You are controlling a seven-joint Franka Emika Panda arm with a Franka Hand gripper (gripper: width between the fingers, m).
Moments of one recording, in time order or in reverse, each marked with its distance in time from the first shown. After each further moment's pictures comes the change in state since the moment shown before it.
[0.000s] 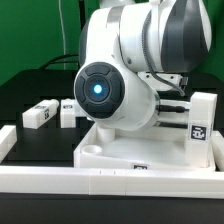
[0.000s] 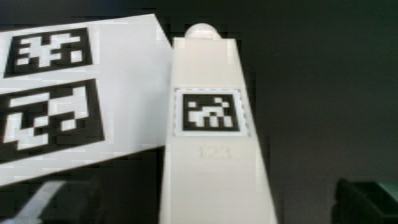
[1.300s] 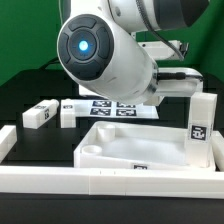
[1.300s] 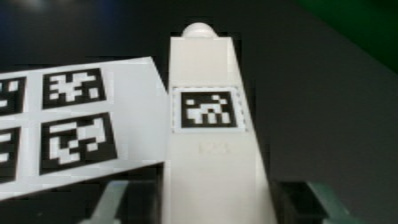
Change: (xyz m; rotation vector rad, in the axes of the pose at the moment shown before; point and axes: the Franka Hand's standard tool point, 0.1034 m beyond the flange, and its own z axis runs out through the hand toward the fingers) arm -0.038 -0.008 -0.053 0.022 -0.002 -0.042
